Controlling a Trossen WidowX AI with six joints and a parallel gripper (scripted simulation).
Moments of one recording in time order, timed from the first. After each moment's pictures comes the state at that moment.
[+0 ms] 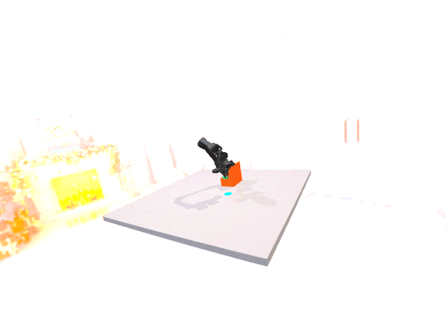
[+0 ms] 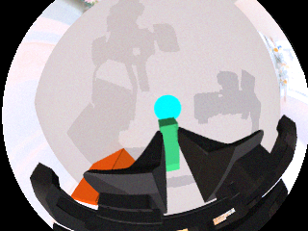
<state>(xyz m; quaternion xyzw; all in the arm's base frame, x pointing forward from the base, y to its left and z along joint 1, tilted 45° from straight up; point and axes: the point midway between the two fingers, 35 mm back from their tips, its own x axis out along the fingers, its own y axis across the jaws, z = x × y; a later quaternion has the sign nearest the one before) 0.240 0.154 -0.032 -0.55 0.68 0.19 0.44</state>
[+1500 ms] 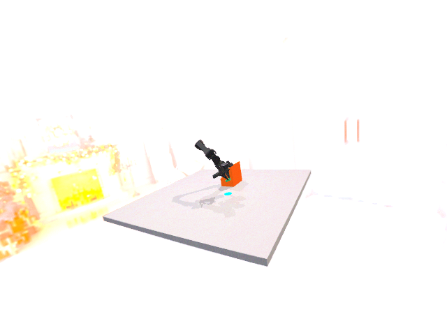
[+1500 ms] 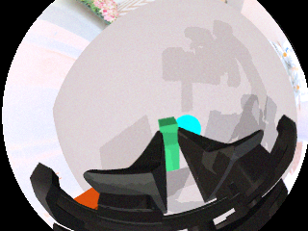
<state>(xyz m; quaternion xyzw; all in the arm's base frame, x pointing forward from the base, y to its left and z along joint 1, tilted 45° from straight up) 0.237 0.144 -0.051 -0.45 0.66 0.30 0.51</state>
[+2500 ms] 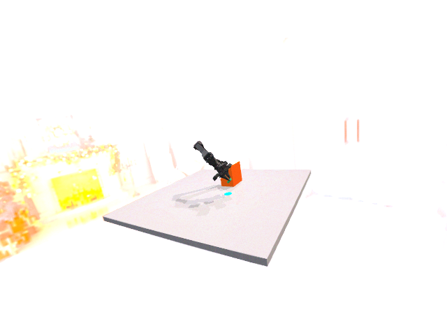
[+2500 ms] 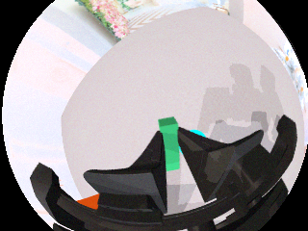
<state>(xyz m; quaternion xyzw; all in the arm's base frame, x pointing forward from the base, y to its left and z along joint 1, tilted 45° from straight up) 0.238 0.141 -0.056 -0.40 0.62 0.36 0.57</state>
